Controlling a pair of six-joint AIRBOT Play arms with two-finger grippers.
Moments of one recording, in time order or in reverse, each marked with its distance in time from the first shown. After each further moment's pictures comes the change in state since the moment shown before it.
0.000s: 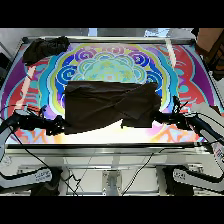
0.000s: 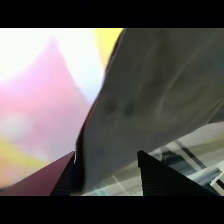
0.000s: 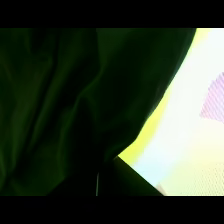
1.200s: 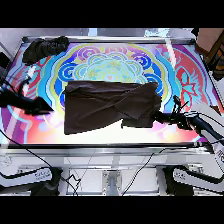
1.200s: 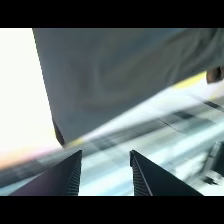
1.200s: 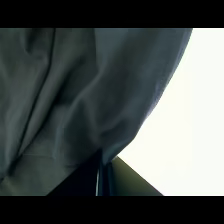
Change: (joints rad) left arm 0.073 0.006 0.428 0.091 -0.454 0.107; right arm -0.008 0.002 0.001 -0.045 -0.004 0.006
